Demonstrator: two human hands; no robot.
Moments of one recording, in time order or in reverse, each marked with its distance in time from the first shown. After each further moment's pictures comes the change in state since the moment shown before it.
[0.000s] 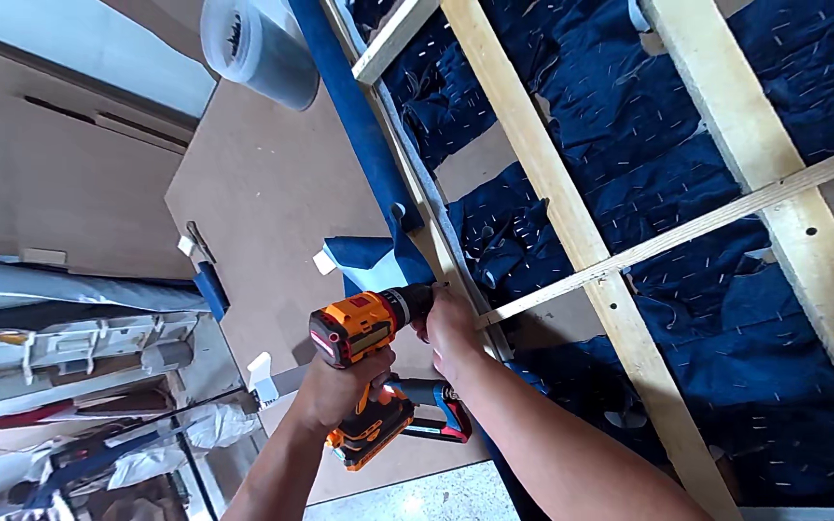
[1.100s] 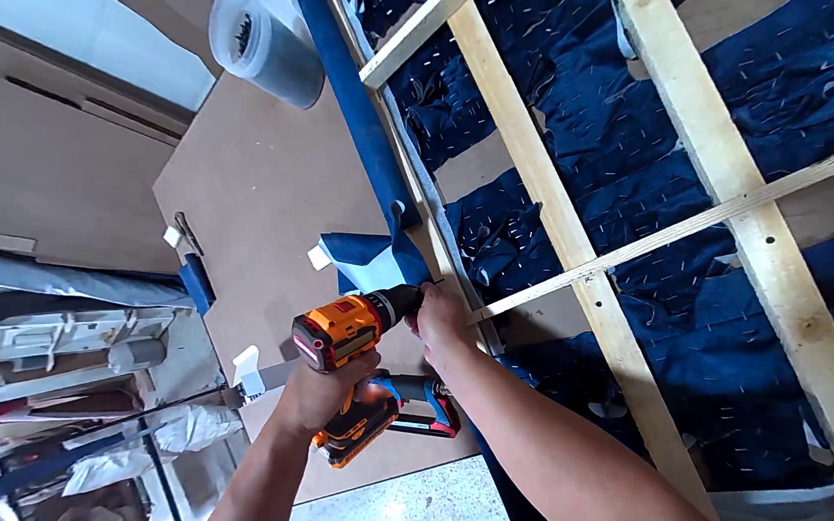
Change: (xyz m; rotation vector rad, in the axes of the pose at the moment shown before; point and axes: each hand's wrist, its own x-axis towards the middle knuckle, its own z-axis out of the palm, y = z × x) left_hand -0.019 -0.008 -0.006 0.024 0.059 0.043; right_hand -0.006 -0.001 0.005 -0.067 0.035 -0.003
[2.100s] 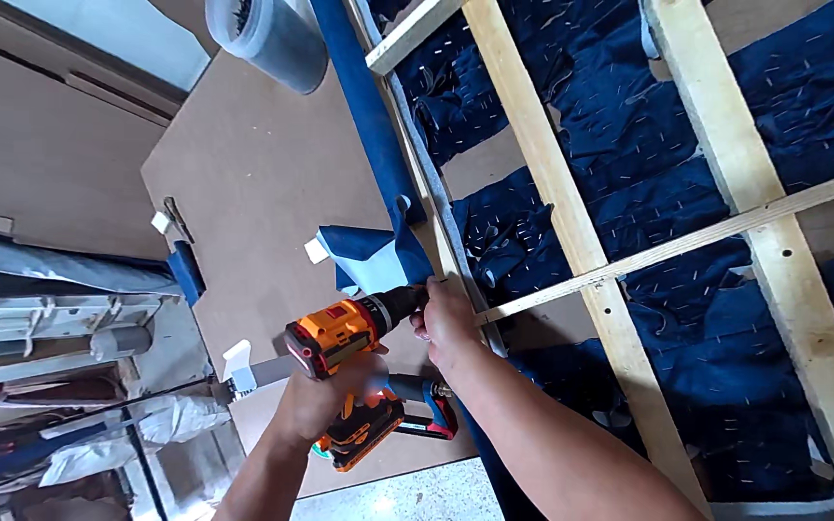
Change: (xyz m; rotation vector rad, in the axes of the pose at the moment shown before) left_hand -0.003 -0.016 -0.001 -0.094 0.016 -0.026; right_hand -0.001 -0.007 -0.002 0.097 -0.026 0.097
